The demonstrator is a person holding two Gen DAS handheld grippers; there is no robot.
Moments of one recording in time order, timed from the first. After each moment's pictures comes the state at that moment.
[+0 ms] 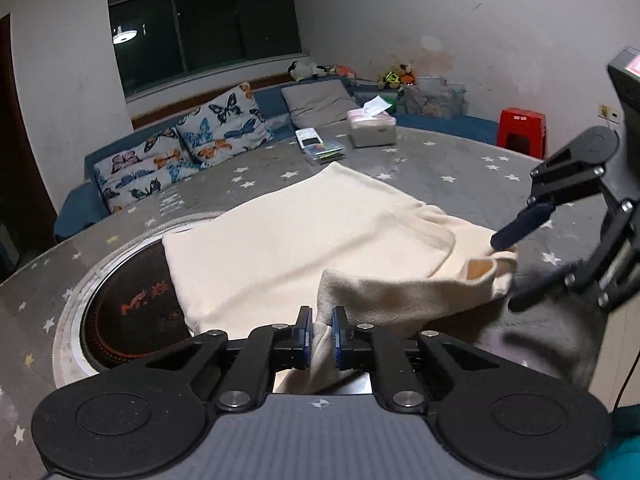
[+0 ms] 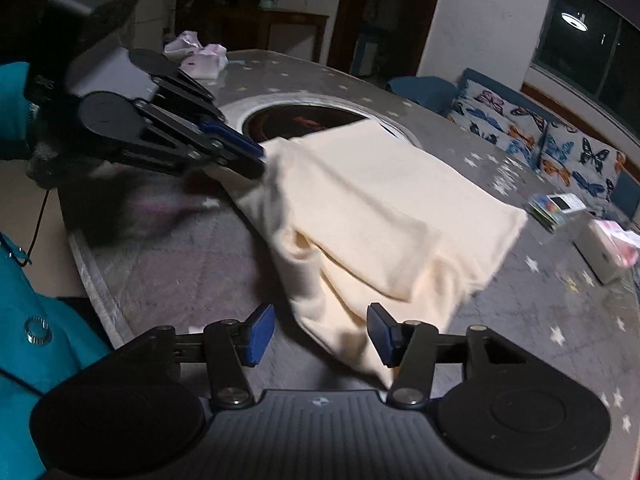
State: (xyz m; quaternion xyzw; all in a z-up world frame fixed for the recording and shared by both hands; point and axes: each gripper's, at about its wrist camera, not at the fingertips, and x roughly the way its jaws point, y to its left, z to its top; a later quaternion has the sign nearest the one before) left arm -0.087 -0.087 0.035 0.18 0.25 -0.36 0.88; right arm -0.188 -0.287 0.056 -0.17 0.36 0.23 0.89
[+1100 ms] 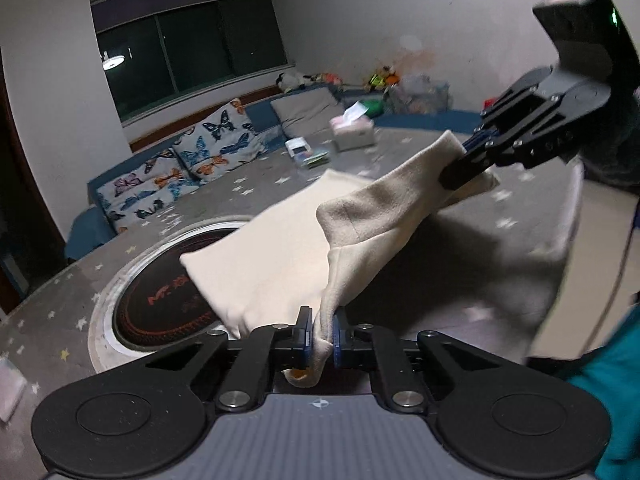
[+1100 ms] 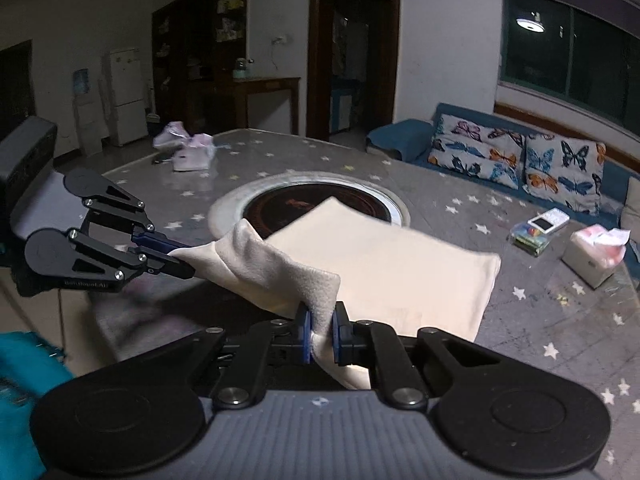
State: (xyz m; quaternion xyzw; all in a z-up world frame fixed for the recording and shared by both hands) left arm -0.162 -0.039 0.061 0.21 0.22 -0.38 0.87; right arm -0.216 -0.300 0.113 -0.08 0.29 0.22 0.93
